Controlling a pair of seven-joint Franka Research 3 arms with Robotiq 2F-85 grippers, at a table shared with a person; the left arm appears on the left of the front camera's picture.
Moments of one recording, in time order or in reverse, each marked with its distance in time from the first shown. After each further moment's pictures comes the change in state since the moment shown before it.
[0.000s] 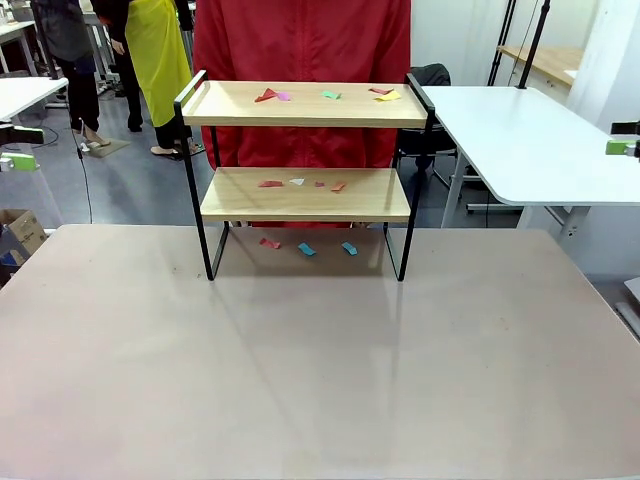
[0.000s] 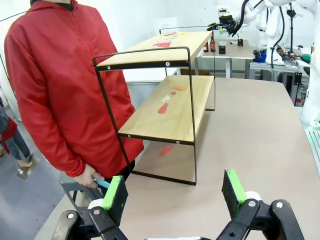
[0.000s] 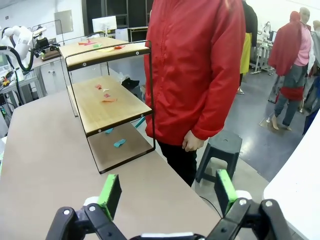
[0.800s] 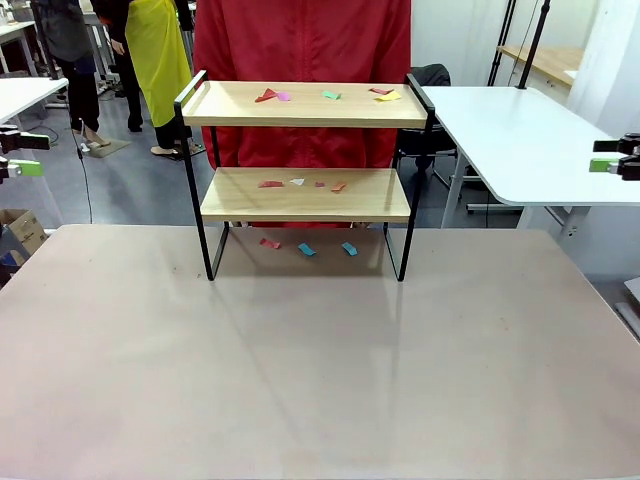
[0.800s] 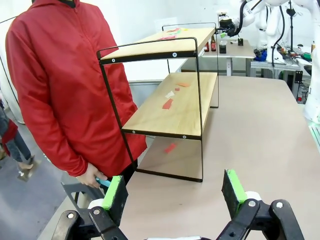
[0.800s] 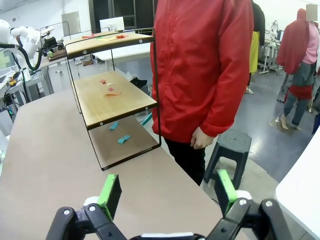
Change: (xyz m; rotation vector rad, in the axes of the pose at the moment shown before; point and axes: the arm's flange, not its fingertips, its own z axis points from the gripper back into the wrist) left arm -0.017 0.013 -0.004 -0.002 -0.009 -0.018; right arm -0.033 -0.009 -0.021 0.041 -0.012 -0.020
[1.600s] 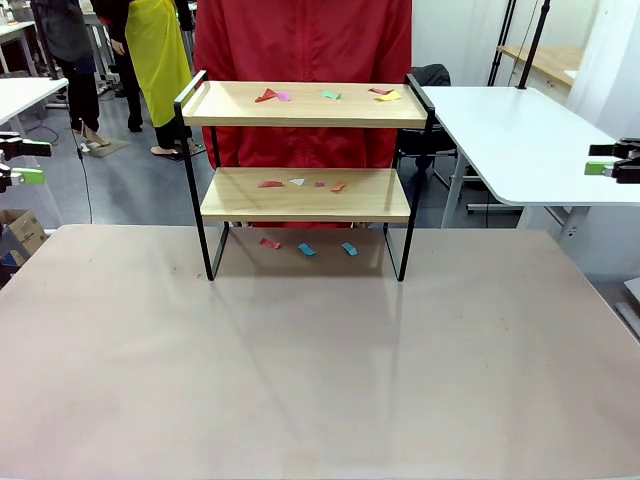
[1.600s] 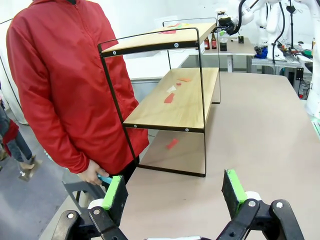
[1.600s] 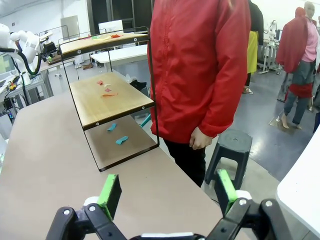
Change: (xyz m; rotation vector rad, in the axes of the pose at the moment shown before) left arm -0.015 0.004 0.000 0.002 0.003 -0.008; right arm -0.011 -0.007 -0.005 -0.001 -0.011 -0.018
